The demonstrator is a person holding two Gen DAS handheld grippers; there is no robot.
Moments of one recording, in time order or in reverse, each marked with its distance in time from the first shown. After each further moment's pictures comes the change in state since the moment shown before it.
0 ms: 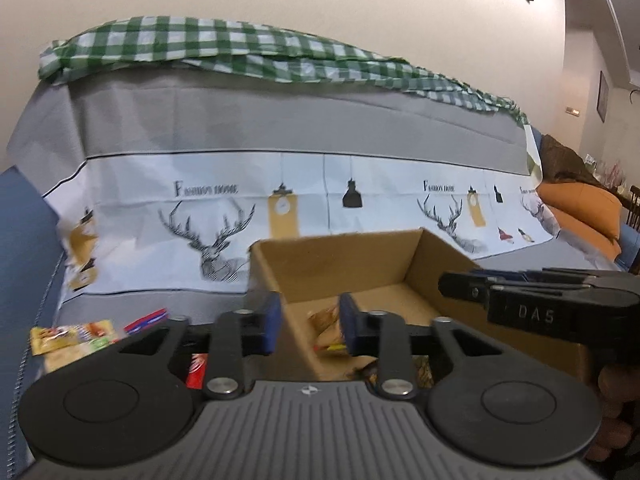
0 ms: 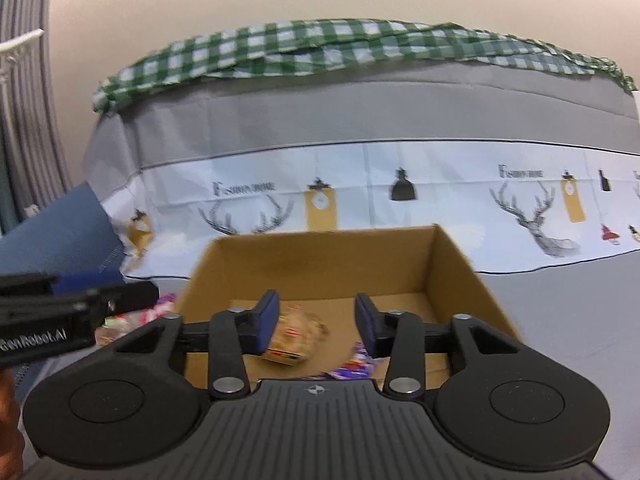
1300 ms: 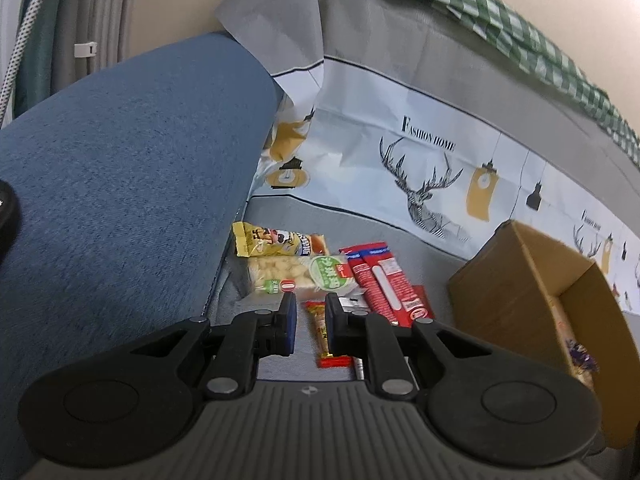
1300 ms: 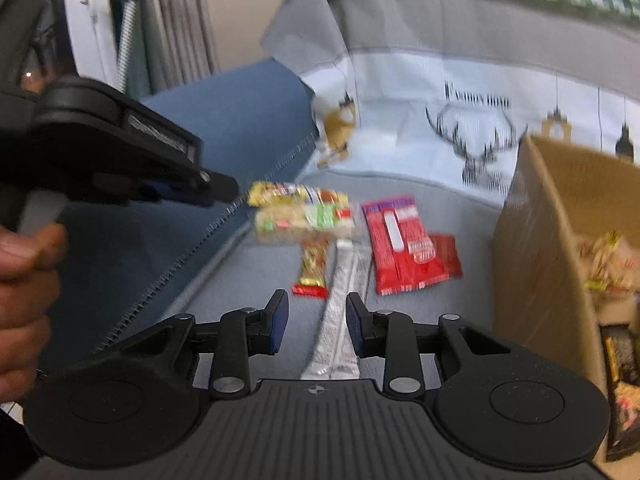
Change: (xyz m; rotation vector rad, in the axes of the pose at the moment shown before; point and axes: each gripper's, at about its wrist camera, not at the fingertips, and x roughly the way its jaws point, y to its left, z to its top) left arm -0.015 0.182 -0.030 -0.365 0.203 0.325; right arm 0.077 0.196 -0.071 -0.166 0.274 0.314
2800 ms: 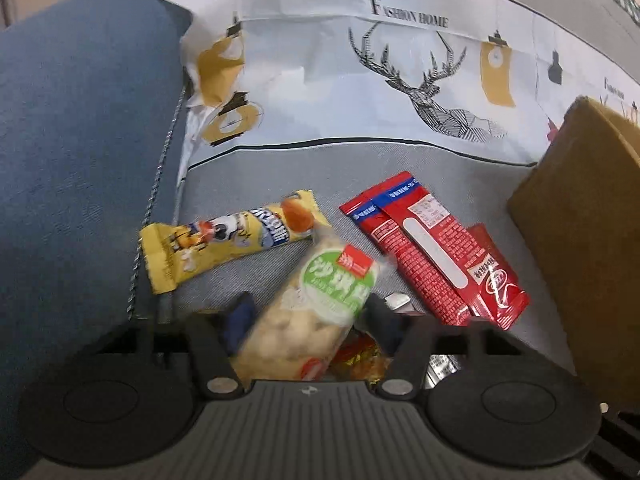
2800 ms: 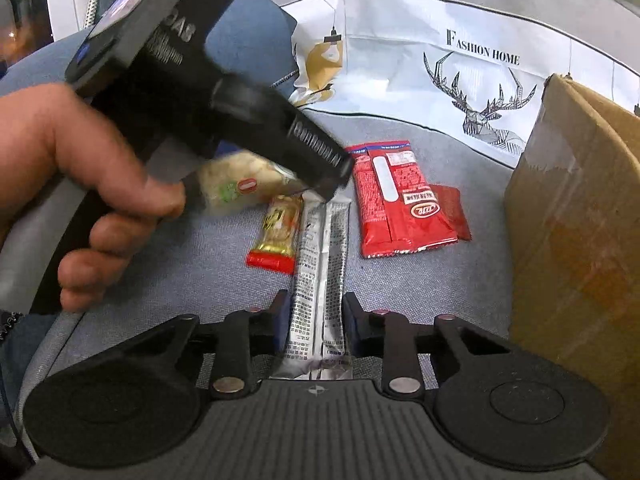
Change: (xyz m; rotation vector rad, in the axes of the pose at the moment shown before) left arm 0.143 -0.023 0.009 0.292 0.201 0.020; right arm 0.053 -0.006 -0.015 -0.076 0.073 -0.061
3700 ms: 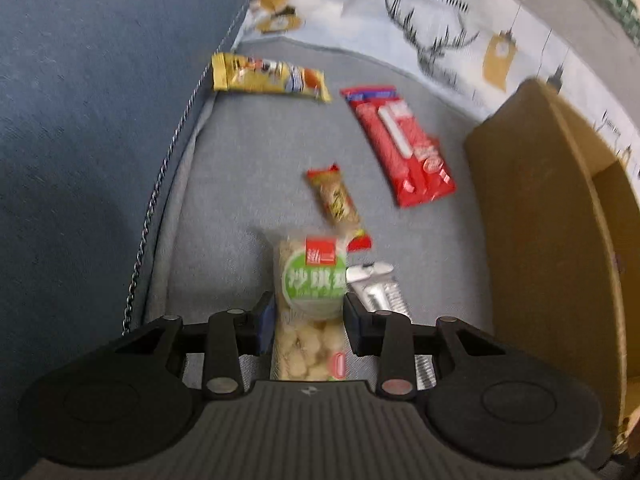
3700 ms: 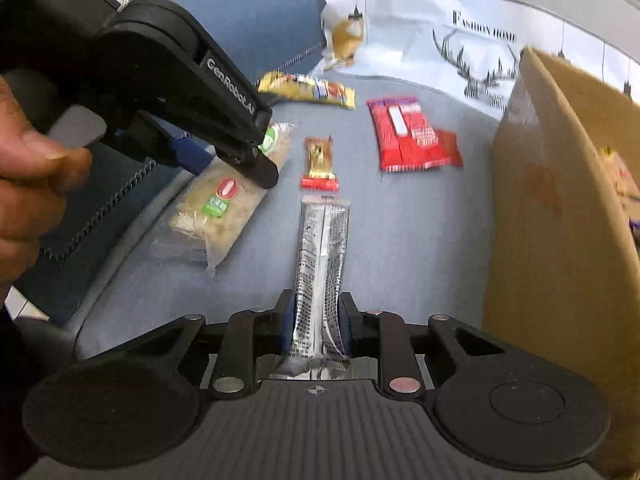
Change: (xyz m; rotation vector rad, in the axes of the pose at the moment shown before) left arm -0.088 -0.009 -0.076 -0.255 0.197 -0.057; right arm -0.076 0.012 -0.048 0.001 0.108 0.052
